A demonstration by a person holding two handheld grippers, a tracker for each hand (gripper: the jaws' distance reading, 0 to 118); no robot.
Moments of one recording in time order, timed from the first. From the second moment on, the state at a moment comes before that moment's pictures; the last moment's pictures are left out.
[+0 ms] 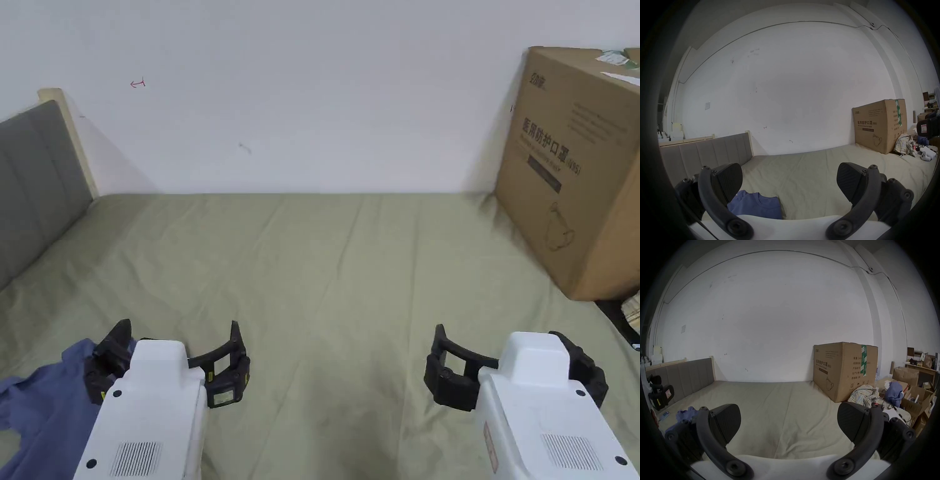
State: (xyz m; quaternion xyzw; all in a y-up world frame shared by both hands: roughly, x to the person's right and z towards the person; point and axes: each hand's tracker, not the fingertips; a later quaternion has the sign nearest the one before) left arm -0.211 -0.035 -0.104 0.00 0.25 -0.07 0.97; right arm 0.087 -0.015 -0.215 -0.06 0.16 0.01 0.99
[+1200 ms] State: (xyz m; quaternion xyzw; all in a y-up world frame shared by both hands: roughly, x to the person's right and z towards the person) left arm -0.219 -0.029 -0.104 0.01 0.24 -0.03 0.97; right arm 0.075 -0.010 -0.213 -0.06 0.16 0.04 0.98
